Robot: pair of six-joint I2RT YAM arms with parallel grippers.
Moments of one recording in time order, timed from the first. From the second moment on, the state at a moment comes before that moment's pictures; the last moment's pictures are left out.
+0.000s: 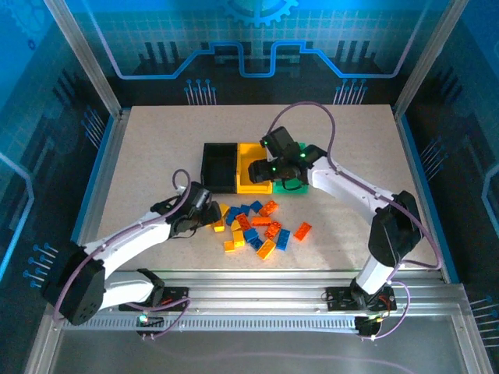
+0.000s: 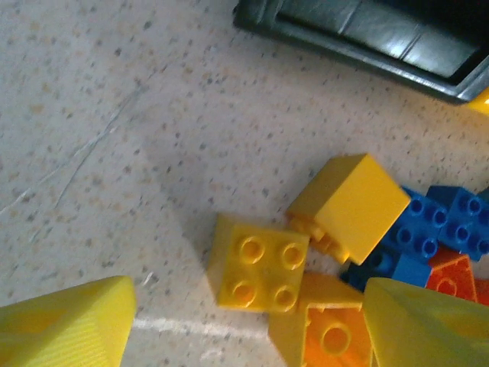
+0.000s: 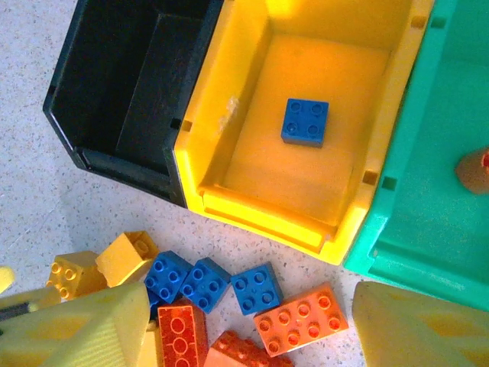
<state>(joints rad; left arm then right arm) -0.53 1.23 0.66 -0.50 -0.17 -0.84 0.65 1.67 1.42 -0.70 -0.01 0.44</state>
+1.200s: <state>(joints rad) -0.50 1.28 0.86 -0.53 -0.24 -0.81 0.58 1.51 1.26 -0.64 -0.03 0.46</state>
